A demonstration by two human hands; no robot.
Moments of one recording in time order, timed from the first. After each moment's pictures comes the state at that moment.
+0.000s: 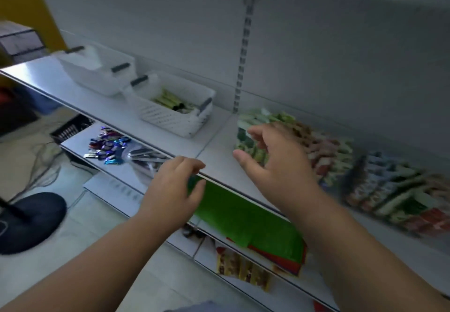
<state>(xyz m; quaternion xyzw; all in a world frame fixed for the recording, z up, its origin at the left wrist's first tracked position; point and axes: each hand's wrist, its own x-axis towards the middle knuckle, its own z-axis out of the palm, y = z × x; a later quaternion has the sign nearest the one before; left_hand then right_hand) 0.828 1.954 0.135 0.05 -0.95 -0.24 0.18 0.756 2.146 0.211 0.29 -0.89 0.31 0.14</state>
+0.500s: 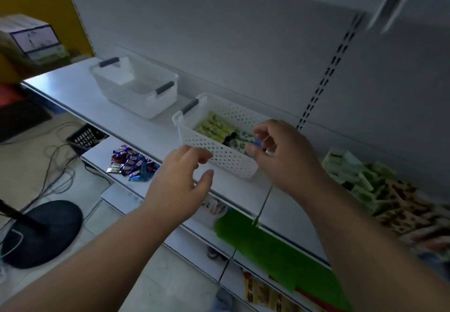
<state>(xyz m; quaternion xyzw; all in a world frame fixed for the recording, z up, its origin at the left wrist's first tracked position) 0.749 1.763 0.157 0.06 -0.93 -0.29 0.20 0.649 1.949 0.214 0.28 -0.90 0.32 0.04</state>
